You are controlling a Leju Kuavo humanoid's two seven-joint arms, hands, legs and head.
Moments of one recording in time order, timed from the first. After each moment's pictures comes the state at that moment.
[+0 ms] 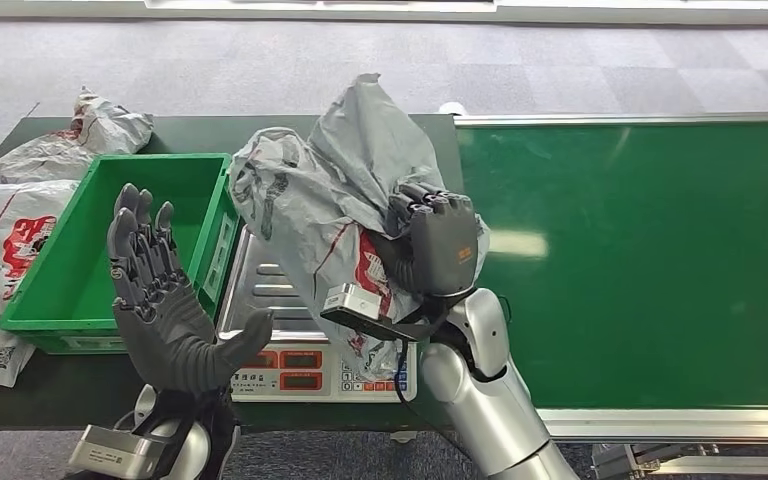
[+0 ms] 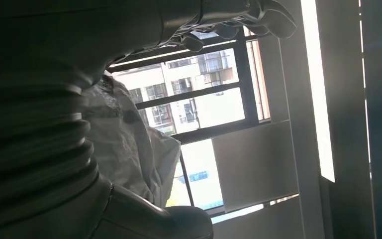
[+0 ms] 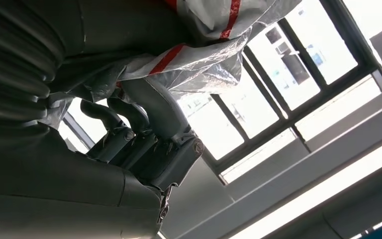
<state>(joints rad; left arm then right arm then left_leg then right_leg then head) -0.04 -0.23 -0.33 -1.75 -0.23 0.28 -0.70 -0.39 0.29 0.34 -1.24 1.02 -0.55 -0.39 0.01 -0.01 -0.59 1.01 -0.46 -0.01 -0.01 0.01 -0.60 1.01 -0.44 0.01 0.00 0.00</state>
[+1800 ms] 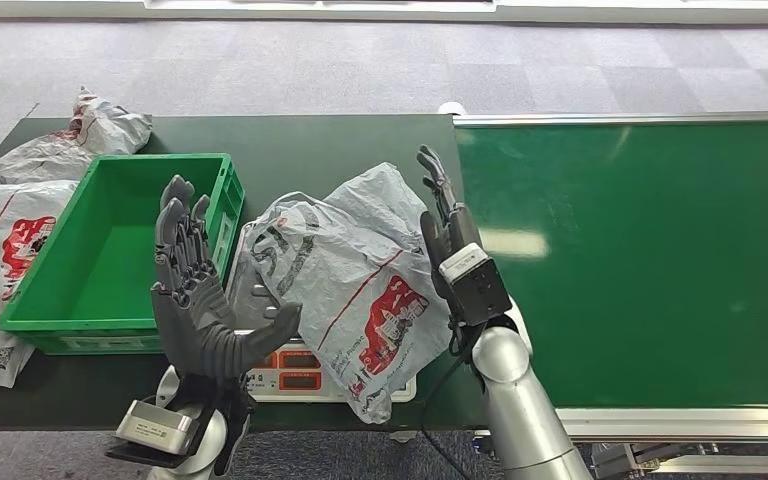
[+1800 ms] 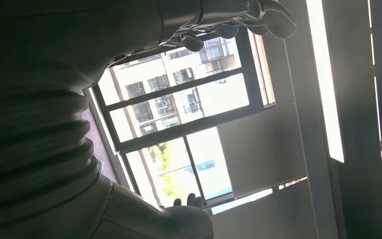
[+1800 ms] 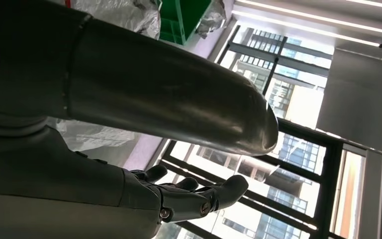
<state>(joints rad) -0.09 -0.23 -0.35 -1.66 -0.27 0.27 -0.70 -0.35 0.27 0.19 -1.27 0.24 0.04 -0.56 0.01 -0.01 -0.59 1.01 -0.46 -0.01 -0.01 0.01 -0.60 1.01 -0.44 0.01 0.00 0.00</state>
